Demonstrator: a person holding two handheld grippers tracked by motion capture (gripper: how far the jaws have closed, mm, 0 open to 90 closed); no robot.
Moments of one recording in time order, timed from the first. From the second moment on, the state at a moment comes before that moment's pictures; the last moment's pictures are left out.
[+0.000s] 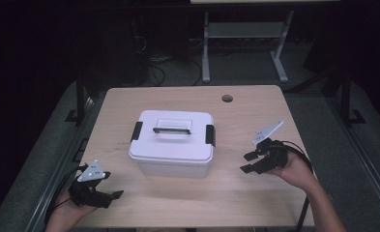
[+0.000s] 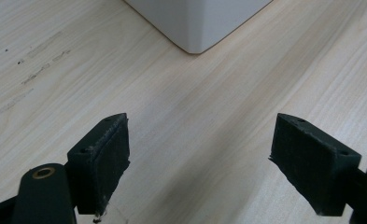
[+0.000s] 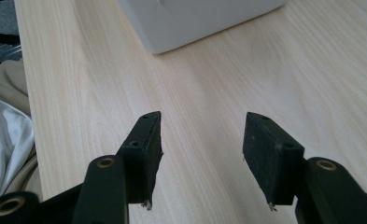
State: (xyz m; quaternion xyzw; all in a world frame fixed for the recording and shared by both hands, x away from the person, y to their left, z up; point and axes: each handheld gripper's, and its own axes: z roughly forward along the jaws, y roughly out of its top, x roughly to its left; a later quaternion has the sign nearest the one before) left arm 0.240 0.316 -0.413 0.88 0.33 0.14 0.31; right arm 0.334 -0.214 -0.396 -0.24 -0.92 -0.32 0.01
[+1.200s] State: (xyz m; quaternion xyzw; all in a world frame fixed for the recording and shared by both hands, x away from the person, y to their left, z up) left arm 0.240 0.315 -0.415 0.88 0.33 0.14 0.31; right arm 0.311 -0.239 -0.420 -0.26 -0.91 -0.33 0.02
